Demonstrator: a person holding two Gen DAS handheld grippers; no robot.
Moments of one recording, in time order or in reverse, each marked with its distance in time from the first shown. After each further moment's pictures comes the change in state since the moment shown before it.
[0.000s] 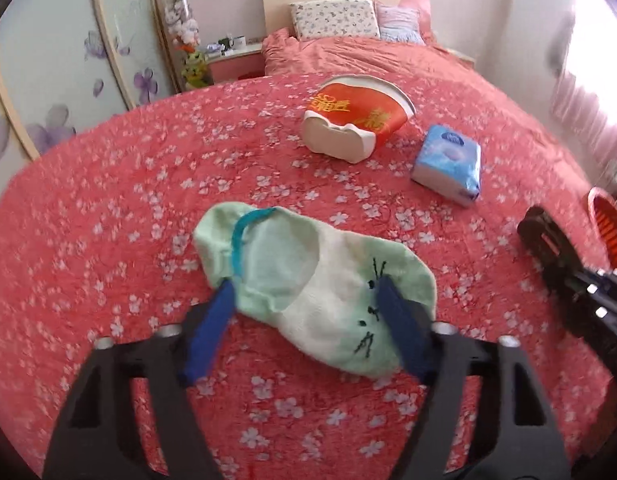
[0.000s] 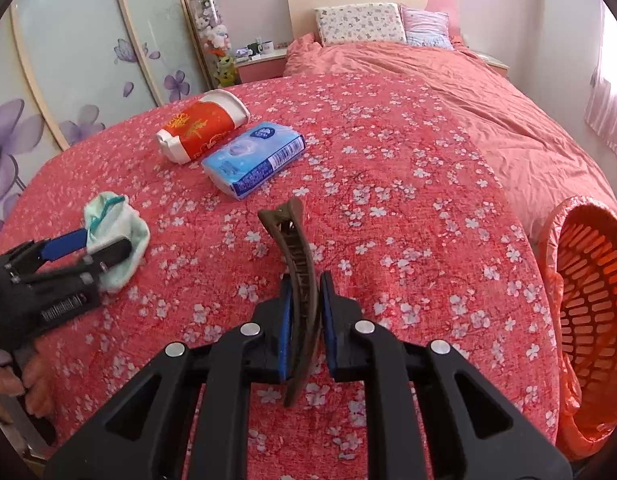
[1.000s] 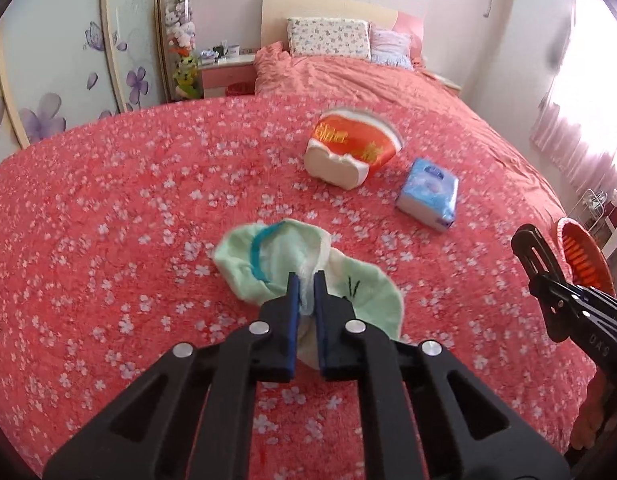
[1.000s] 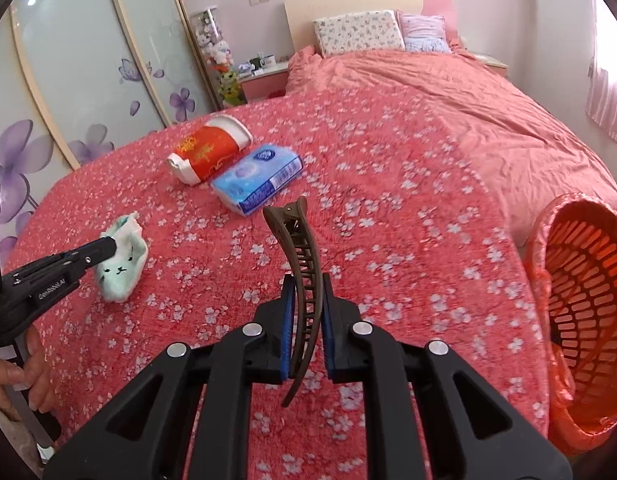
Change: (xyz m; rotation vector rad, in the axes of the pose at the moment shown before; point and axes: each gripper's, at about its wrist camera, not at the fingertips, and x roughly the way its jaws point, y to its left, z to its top) left arm -0.029 0.030 -0.002 -0.042 -0.068 -0.099; right arm -0.027 -0.014 0.000 0.044 -0.051 0.045
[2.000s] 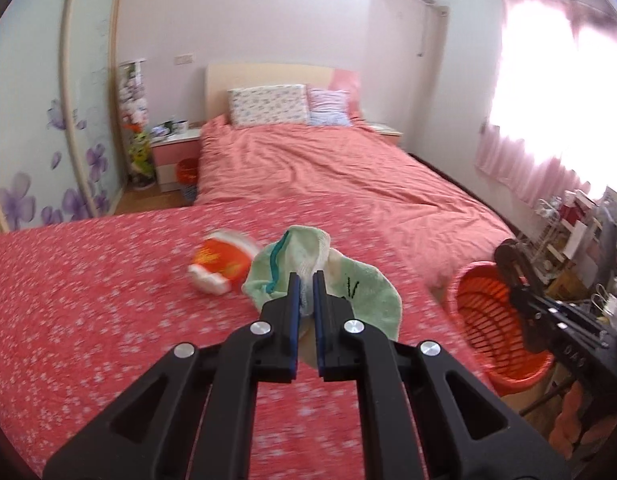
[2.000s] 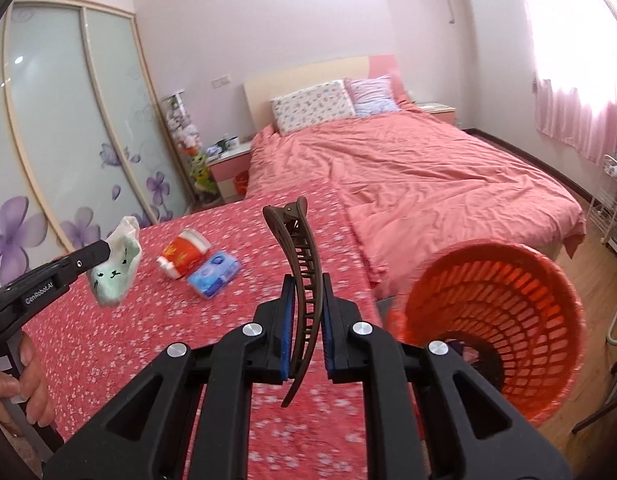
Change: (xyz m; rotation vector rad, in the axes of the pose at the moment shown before) left arm -0.105 -0.132 0.048 0.133 -0.226 -0.158; right arm -0.116 -0.063 0.011 0.124 -0.272 -0.085
